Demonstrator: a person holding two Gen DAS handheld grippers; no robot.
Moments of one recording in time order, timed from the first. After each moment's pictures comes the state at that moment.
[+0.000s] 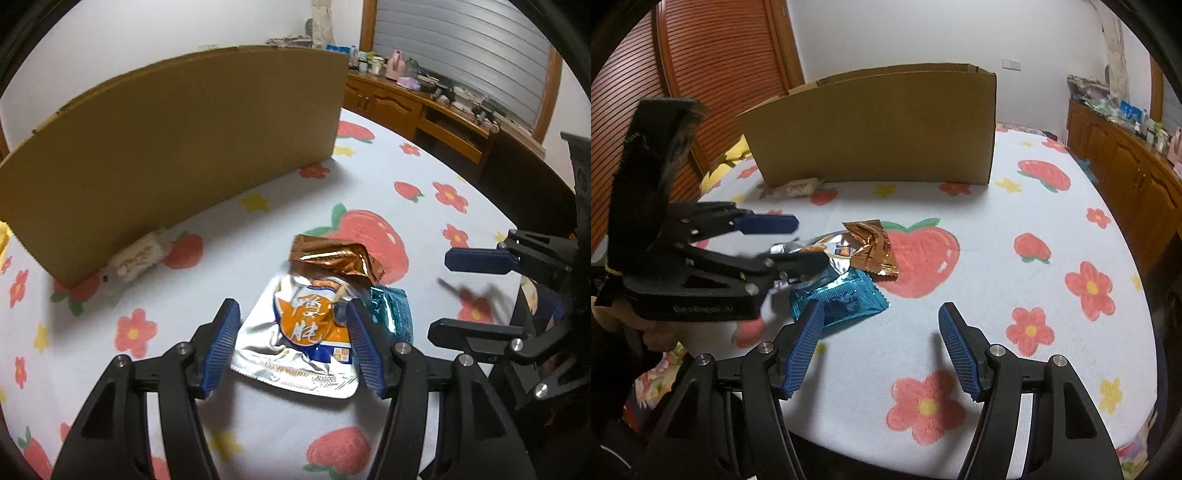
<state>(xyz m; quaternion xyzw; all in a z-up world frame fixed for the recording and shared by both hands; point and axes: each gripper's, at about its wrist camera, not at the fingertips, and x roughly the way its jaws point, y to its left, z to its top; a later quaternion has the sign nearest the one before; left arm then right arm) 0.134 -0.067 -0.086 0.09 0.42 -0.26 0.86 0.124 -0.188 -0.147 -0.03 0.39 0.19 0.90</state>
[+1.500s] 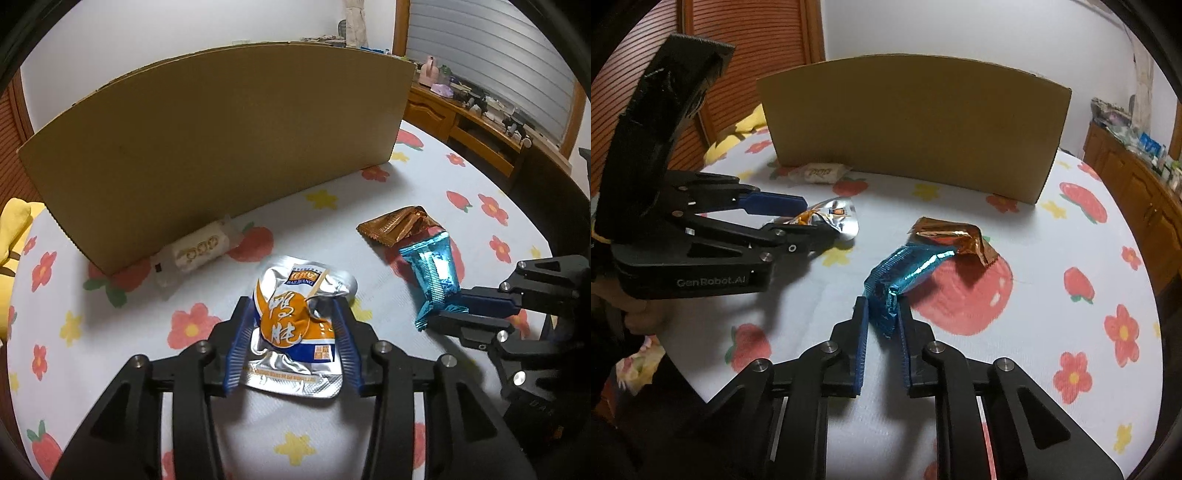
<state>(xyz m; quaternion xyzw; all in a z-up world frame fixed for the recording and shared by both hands) 0.153 -0.035 -0.090 0.08 0.42 -0.20 0.88 0.144 -0.144 -0.165 -0.10 0.39 0.20 0.89</state>
